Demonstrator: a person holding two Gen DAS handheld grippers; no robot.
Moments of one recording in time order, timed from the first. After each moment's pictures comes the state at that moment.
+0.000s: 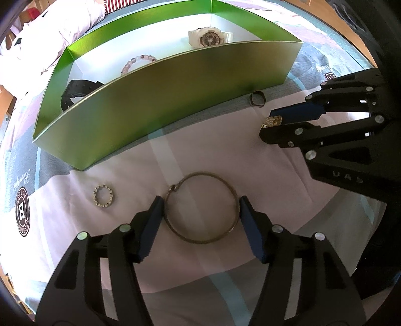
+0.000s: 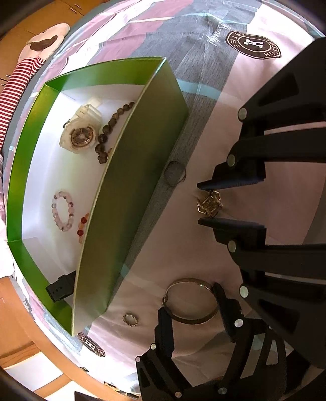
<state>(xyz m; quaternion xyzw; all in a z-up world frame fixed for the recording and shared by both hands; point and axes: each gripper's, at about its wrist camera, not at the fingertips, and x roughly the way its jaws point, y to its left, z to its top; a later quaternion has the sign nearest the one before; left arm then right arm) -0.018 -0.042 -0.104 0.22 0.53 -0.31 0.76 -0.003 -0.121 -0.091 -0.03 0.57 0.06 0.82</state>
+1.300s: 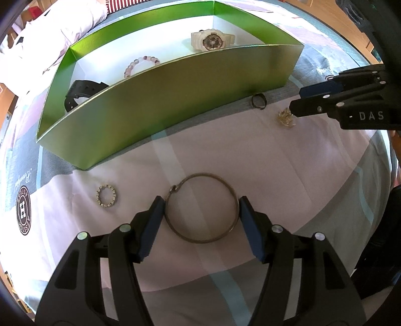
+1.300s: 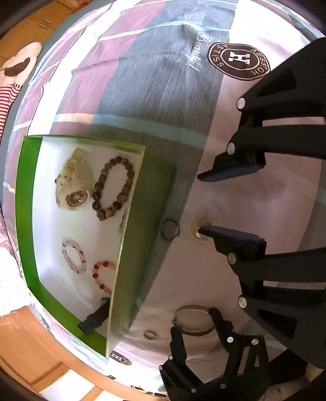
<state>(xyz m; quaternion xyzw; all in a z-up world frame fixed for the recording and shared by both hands) -0.010 -0.042 -0.100 0.22 0.53 -0.31 0.76 -0.009 -0.175 -0.079 0.04 0.58 0.03 0.81</state>
